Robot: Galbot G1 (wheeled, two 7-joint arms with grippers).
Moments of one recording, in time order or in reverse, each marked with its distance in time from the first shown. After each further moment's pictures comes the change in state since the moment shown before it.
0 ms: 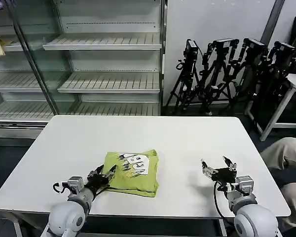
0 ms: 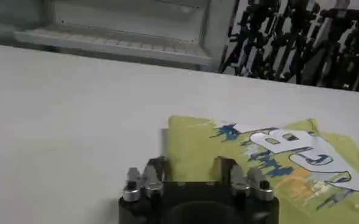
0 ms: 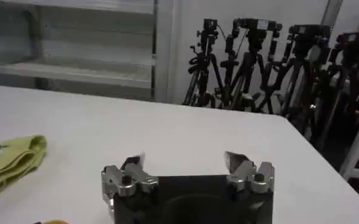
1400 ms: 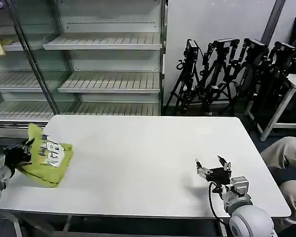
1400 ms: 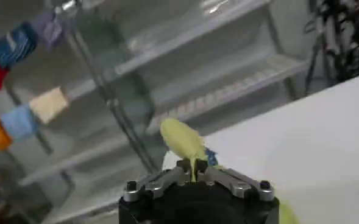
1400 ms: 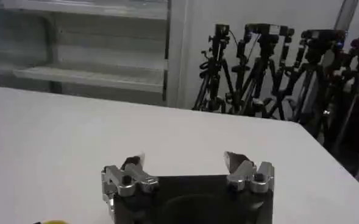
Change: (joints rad) left arm 0.100 0.439 -0.481 -0.029 0.157 -0.011 0.206; right arm 0.000 0.010 -0.034 0.029 -0.019 -0.001 0.000
